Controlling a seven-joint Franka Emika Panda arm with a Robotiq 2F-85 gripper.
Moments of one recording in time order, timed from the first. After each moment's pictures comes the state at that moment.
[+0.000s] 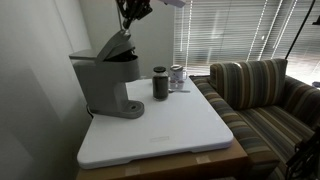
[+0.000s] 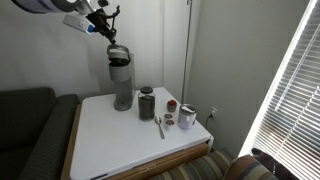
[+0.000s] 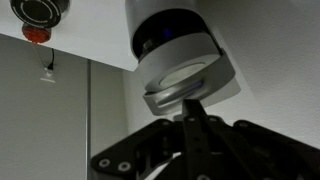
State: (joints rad) arm 0.27 0.40 0.02 -1.76 -0.04 2.88 0.31
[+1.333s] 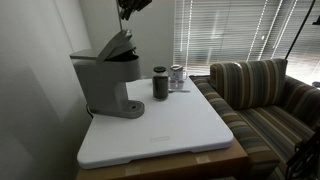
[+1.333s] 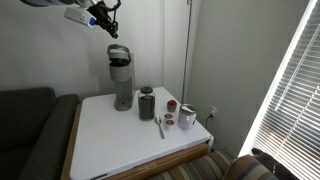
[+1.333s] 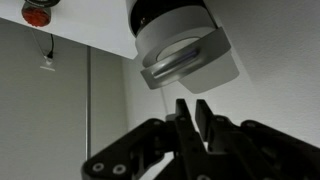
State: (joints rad) arm 0.27 0.39 0.01 -1.73 -0.04 2.86 0.30
